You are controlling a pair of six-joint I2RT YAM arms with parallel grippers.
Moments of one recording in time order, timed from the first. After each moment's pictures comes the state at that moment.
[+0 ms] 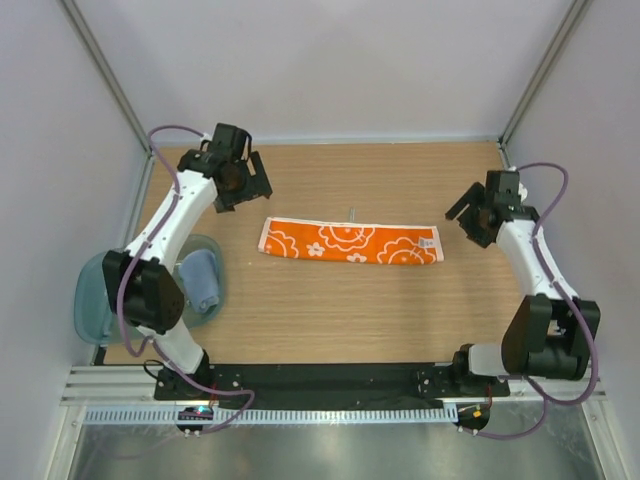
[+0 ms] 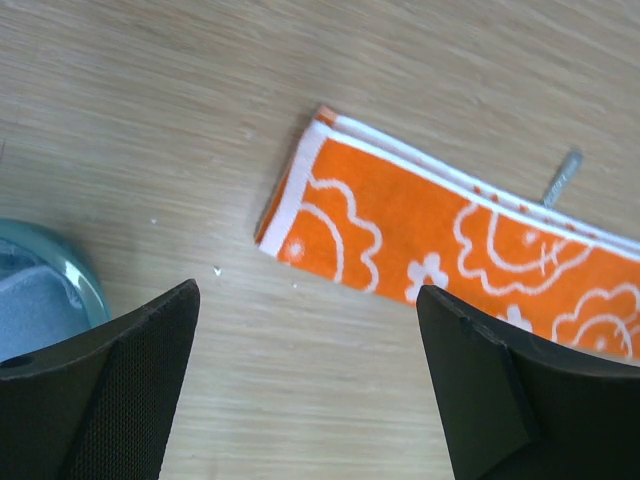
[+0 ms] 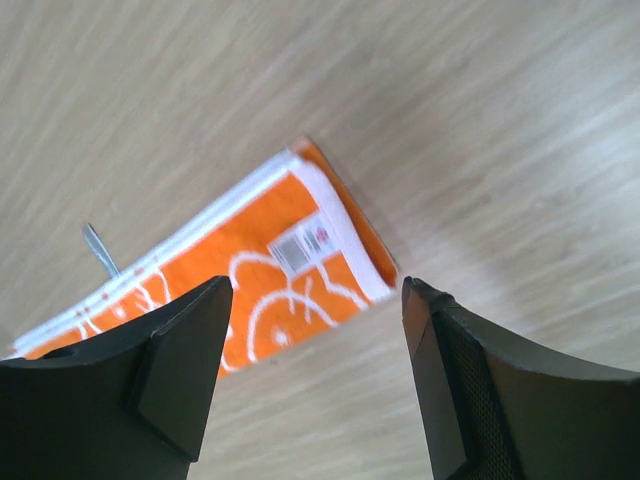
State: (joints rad) left arm -0.28 1.73 1.66 -0.93 -0.12 -0.60; right arm -0.12 1.41 1.10 -0.58 0.04 0.64
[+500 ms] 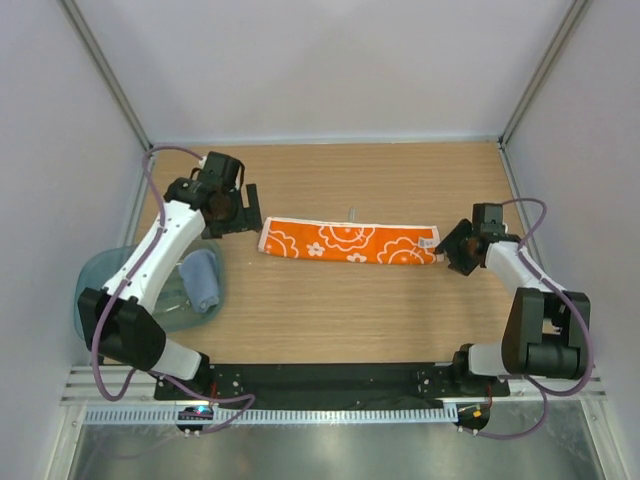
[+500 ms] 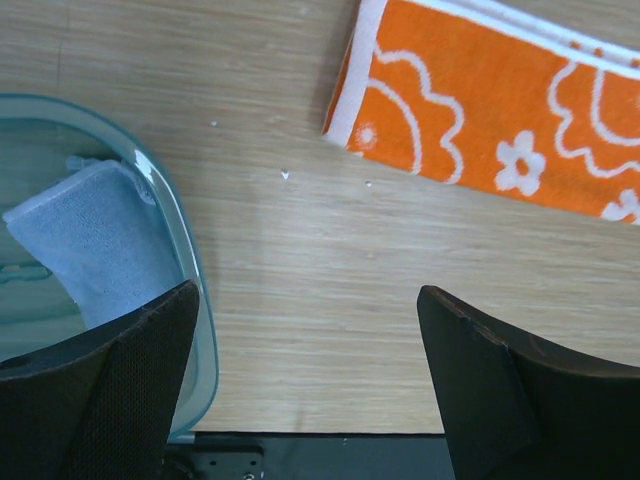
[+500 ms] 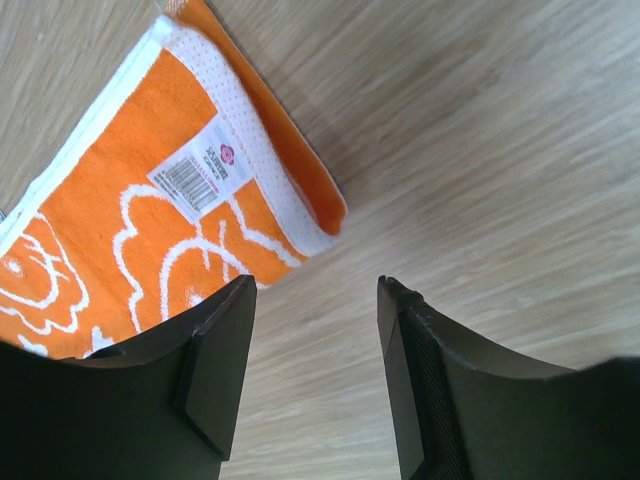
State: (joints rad) left arm -0.32 1.46 1.41 -1.00 -0.12 -0.45; right arm -0.12 1.35 0.75 -0.43 -0.08 0.67
